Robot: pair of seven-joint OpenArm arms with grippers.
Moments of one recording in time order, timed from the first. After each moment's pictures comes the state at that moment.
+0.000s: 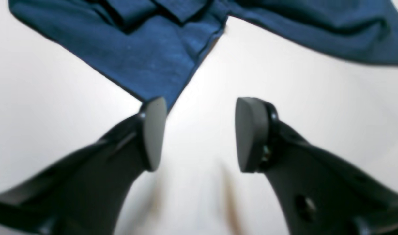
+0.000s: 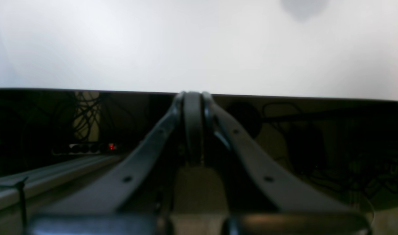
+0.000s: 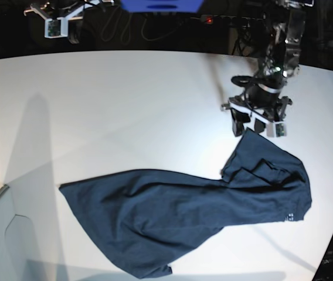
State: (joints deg) left arm 14.2 -11.6 1.5 85.1 -26.9 0.0 12.9; right arm -58.6 0.7 2.9 115.3 -0.5 0.0 -12.2
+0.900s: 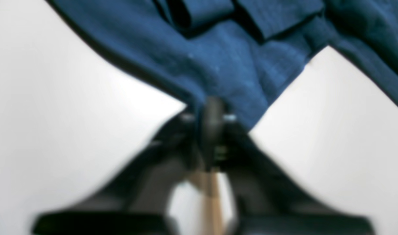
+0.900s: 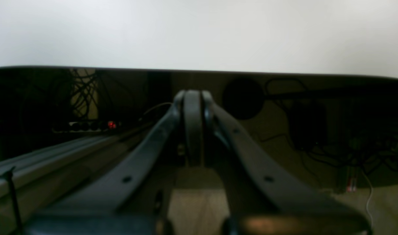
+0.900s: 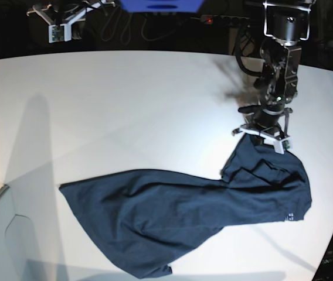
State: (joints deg) left arm 0.0 -9.3 -1.3 61.1 -29.9 0.1 9.6; right arm -56.0 0.7 2.9 115.2 -0.5 0.0 -20.8
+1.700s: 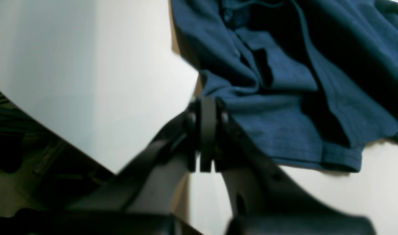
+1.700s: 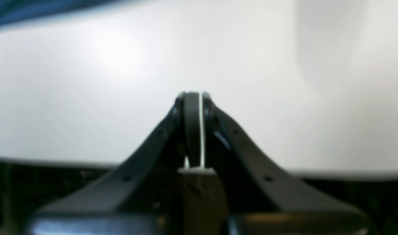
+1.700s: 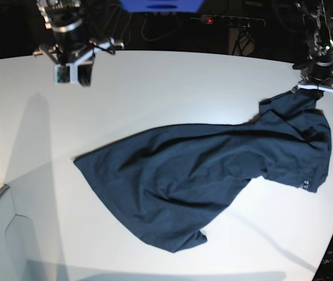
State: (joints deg) left arm 21.3 -13.2 -23.7 79.9 -30.0 0.1 13.4; right arm -40.6 0.8 -0.5 115.1 -0.5 0.1 -21.2
